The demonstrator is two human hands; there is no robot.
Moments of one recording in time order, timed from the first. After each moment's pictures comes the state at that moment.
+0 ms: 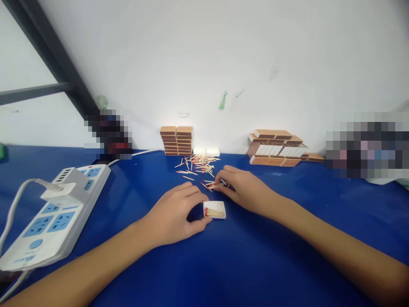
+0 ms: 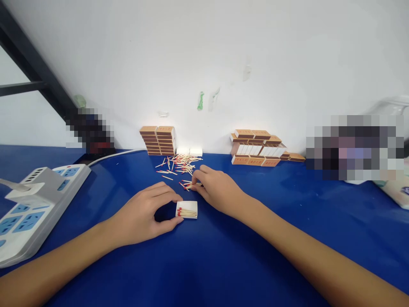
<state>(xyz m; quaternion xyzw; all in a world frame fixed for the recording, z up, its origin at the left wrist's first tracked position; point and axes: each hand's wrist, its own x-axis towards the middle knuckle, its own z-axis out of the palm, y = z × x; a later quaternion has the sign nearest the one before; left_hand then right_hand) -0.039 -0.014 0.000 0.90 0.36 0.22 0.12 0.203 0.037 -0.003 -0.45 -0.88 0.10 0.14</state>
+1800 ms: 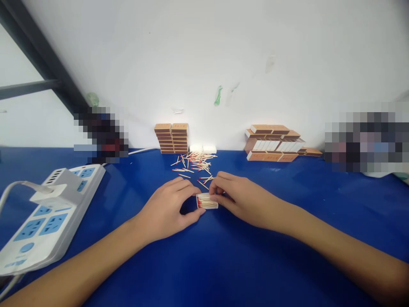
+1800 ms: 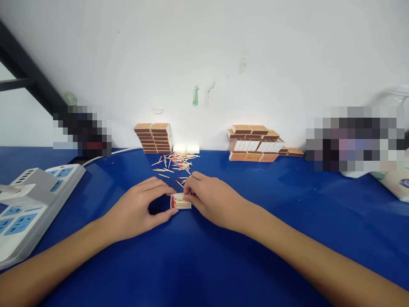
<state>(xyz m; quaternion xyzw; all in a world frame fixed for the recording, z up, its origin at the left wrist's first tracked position) -0.042 -0.008 -0.001 0.89 0.37 0.24 0.10 0.201 0.008 0.016 -0.41 -0.88 0.18 0.13</state>
